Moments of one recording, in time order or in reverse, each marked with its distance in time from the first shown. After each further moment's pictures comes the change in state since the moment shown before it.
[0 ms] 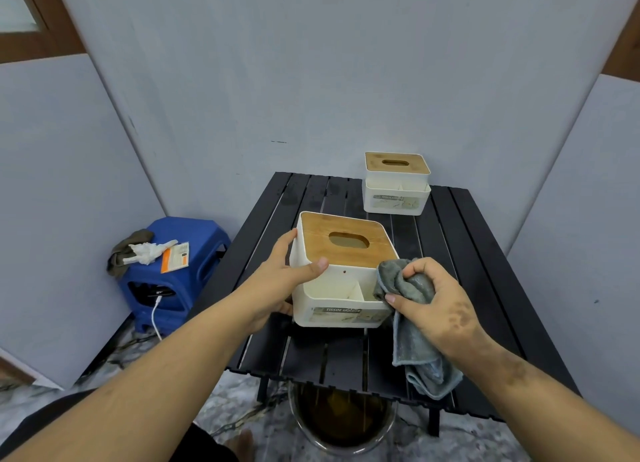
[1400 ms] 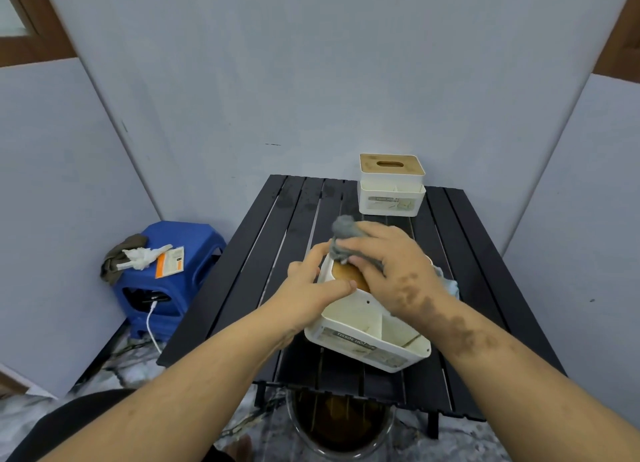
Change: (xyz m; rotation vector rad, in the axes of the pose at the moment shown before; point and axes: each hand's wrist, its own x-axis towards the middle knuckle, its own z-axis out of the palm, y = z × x) left_hand -0.003 0.004 0.045 0.183 -0.008 0.122; right_hand 0.034 -0.055 0.022 -0.485 -0.106 -0.653
